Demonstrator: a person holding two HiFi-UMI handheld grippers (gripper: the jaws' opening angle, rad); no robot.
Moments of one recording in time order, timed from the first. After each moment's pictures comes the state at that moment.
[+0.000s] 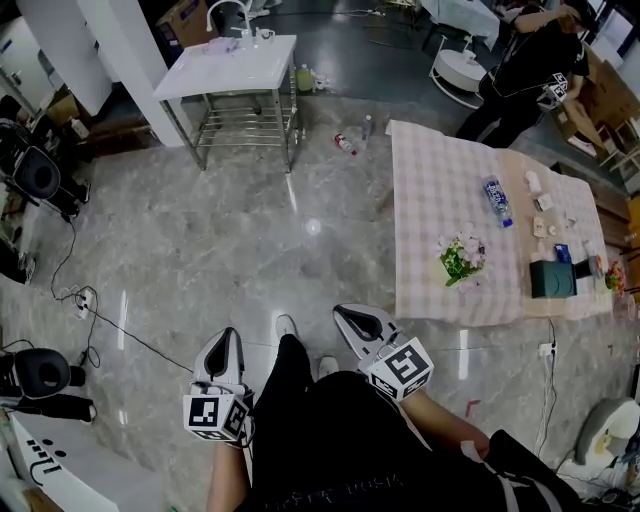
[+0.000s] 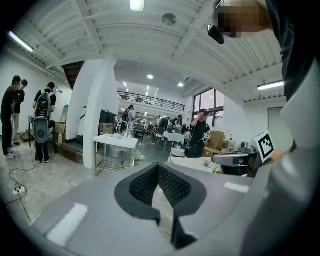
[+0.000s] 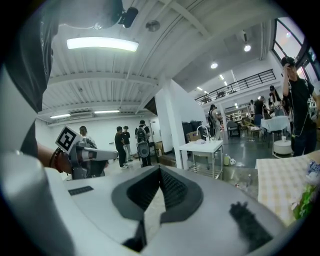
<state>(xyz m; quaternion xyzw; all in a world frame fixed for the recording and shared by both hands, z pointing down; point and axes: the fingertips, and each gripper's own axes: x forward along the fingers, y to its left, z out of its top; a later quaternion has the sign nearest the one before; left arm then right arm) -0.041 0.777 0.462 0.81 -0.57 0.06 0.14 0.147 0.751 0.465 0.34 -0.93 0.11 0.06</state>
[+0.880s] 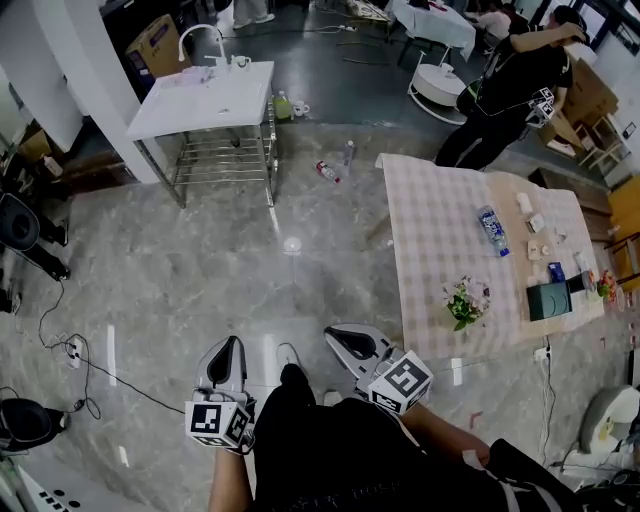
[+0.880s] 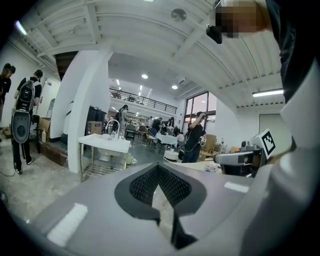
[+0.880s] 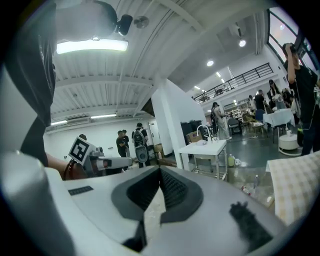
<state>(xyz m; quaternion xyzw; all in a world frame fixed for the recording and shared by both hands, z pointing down) -0.064 0.618 0.473 0.84 -0.52 0.04 0.14 0.101 0.632 0.457 0.33 -0.93 0.13 0.04</state>
